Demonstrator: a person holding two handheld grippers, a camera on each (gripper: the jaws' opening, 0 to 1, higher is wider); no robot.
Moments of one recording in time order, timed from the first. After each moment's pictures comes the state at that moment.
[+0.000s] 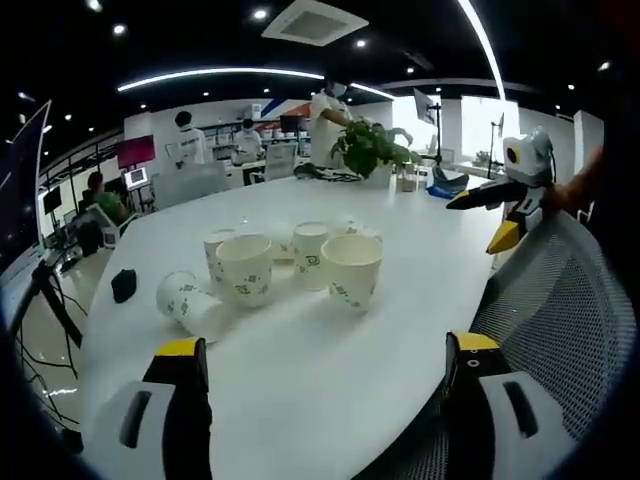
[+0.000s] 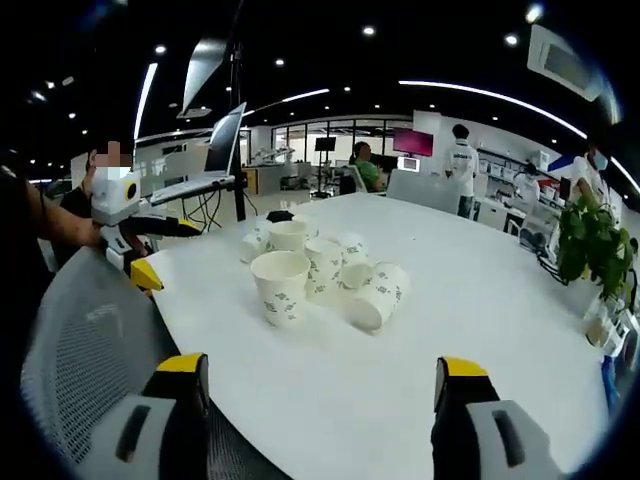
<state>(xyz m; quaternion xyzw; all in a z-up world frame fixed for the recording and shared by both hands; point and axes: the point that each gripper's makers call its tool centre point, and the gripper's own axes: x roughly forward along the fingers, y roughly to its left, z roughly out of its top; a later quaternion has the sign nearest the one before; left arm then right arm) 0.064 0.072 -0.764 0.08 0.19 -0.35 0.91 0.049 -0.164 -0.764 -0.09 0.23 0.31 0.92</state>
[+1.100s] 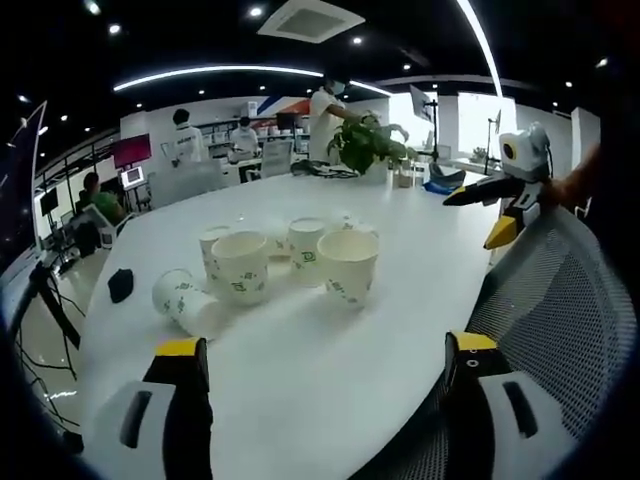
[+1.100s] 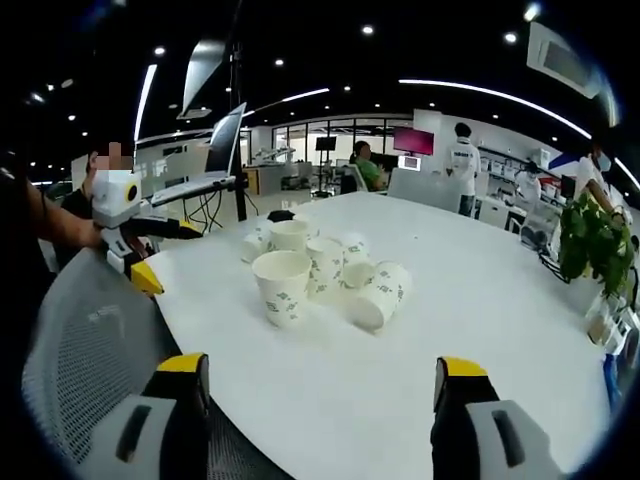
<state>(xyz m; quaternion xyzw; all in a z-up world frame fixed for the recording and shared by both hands) 0.062 0.071 -0.769 0.09 0.20 -0.35 0.91 0.049 -0.163 -0.764 -0.09 0.23 0.31 0.92</state>
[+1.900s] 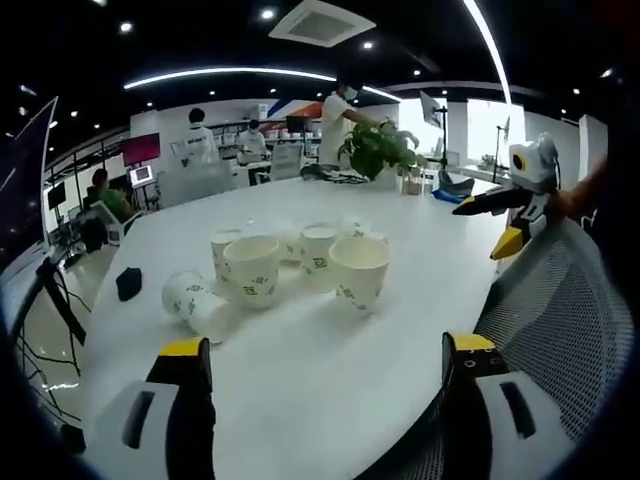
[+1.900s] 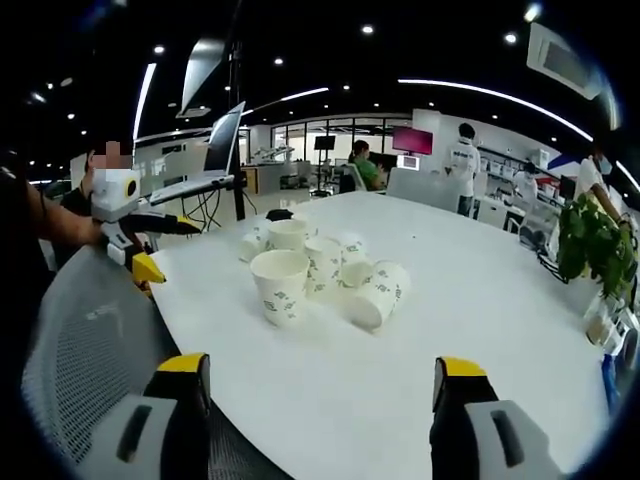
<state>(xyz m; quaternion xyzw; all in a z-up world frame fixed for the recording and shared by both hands) 0.066 0.076 -0.759 0.08 0.20 -0.34 0.92 0.048 -0.165 -0.765 -0.09 0.24 0.31 0.92</state>
